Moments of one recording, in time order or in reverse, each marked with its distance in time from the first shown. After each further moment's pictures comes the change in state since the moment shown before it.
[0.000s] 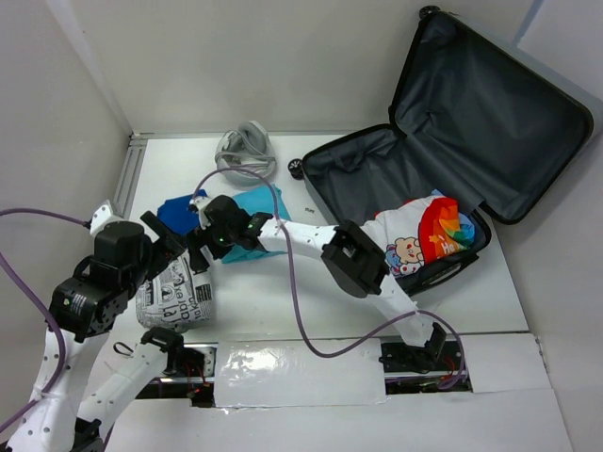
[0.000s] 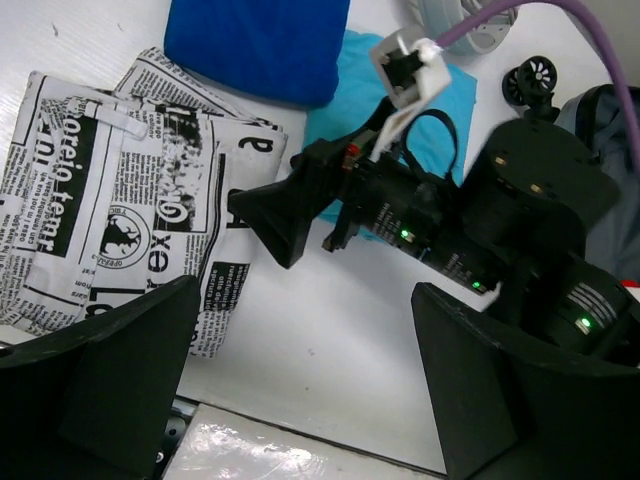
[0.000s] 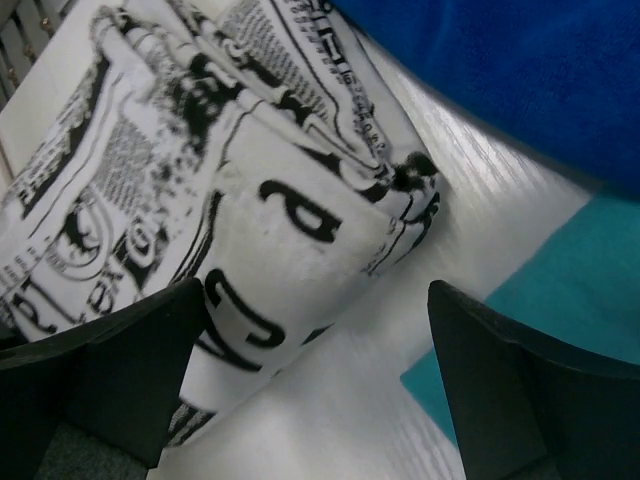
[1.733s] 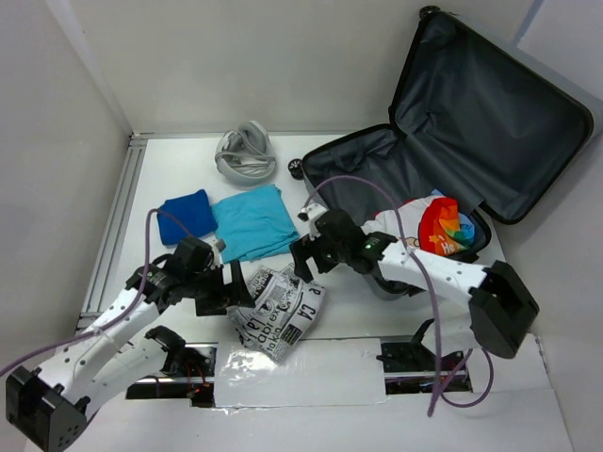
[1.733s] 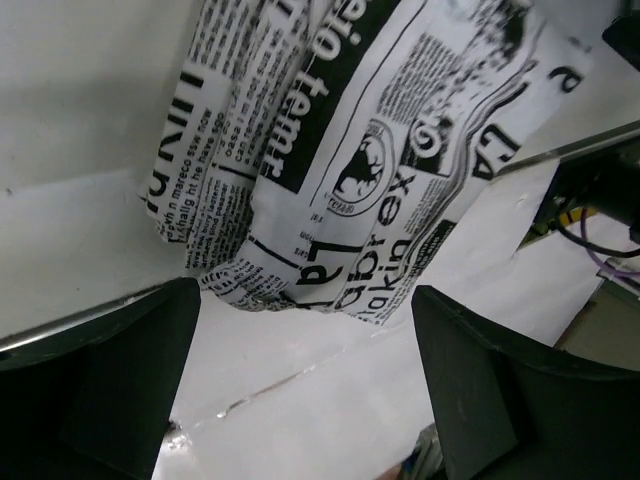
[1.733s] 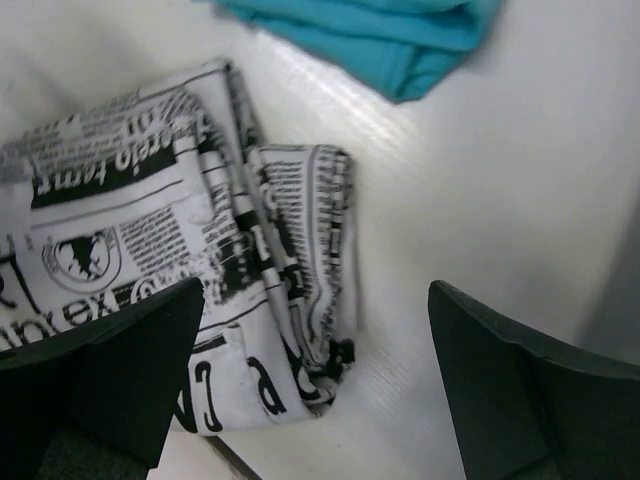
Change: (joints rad) left arm -0.174 0.114 -0.505 0.303 0.694 0.160; right arm -0.191 -1.046 -1.061 -0.093 0.267 -0.055
